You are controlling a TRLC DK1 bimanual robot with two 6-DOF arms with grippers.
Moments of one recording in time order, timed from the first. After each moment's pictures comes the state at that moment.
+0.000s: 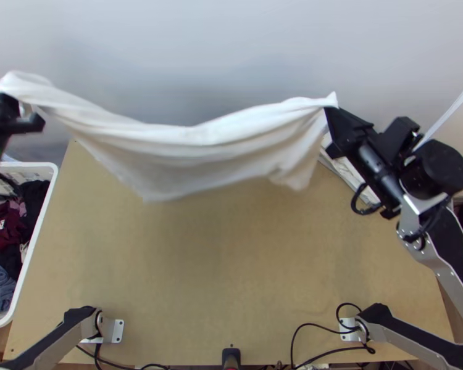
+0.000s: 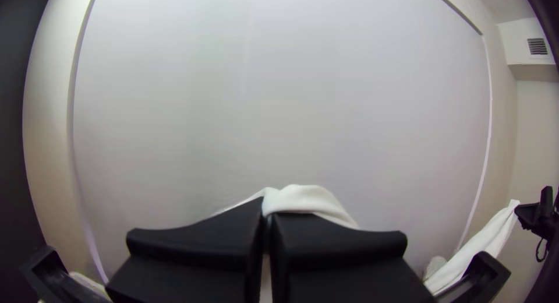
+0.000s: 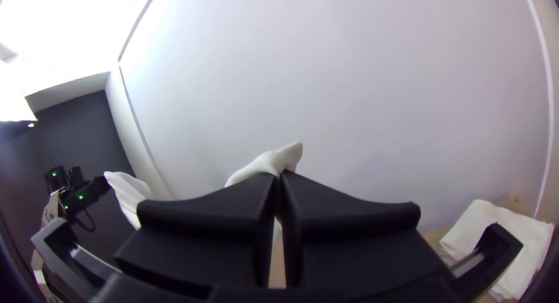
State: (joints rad) left arm 0.08 1.06 1.57 -0.41 0.06 -0.08; right arm 0.48 1.08 1.28 -0.07 -0.02 0.44
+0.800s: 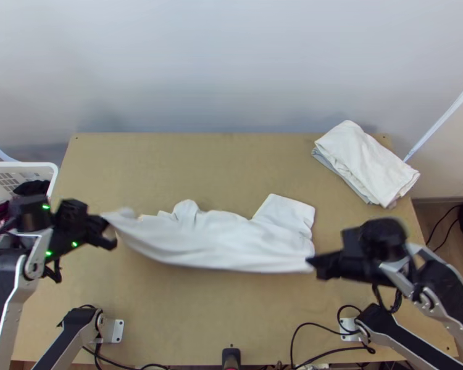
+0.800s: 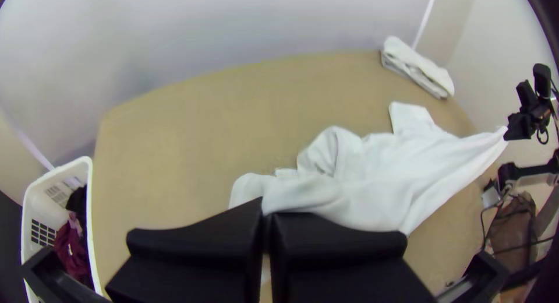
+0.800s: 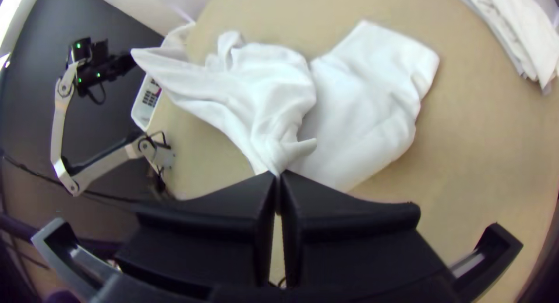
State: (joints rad) left arm 0.01 0.80 0.95 -0.92 0.28 0.28; right arm 0.66 0.74 0.91 -1.01 -0.34 0.52
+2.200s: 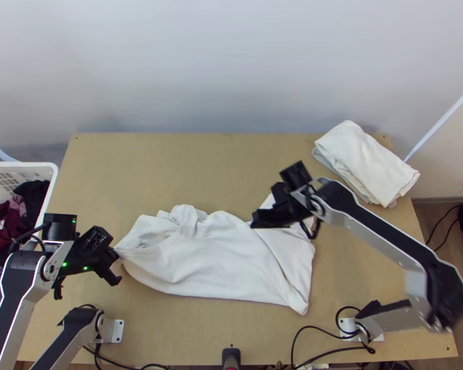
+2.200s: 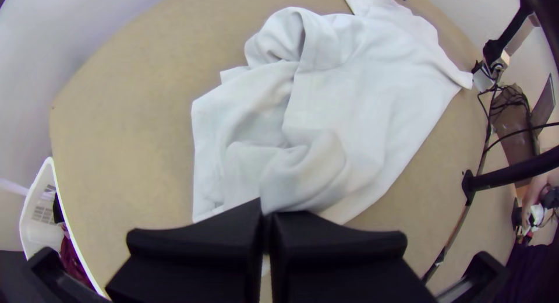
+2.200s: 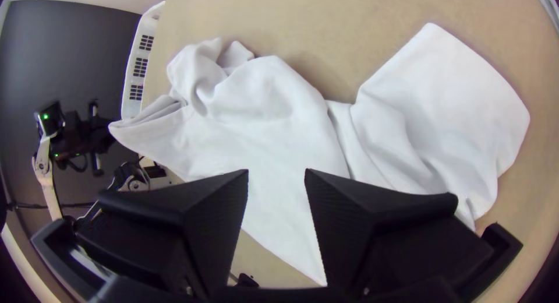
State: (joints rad) left arm -0.03 0.80 0.83 -1.12 0.25 0.60; right arm 0.62 1.59 1.25 -0.75 -0.49 0.50
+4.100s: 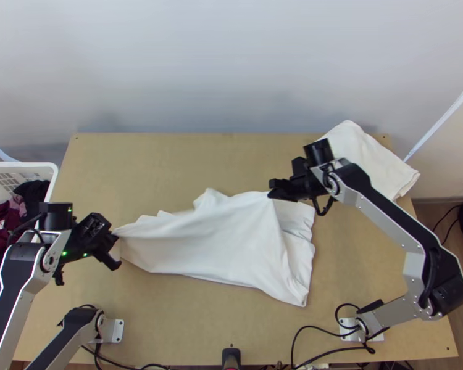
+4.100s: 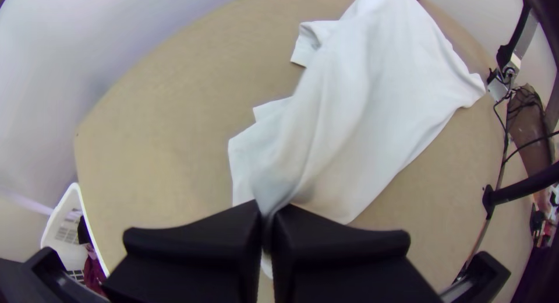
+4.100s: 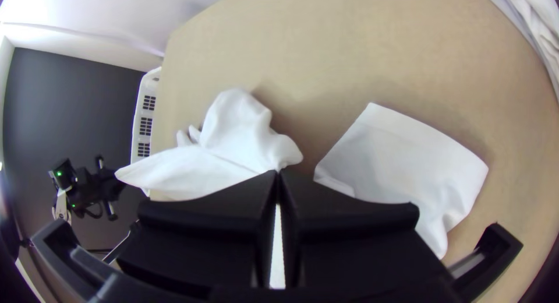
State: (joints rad) left arm -0.04 0.86 0.87 -0.97 0.22 0.62; right arm 0.42 1.61 1.31 -0.66 -0.51 0.50
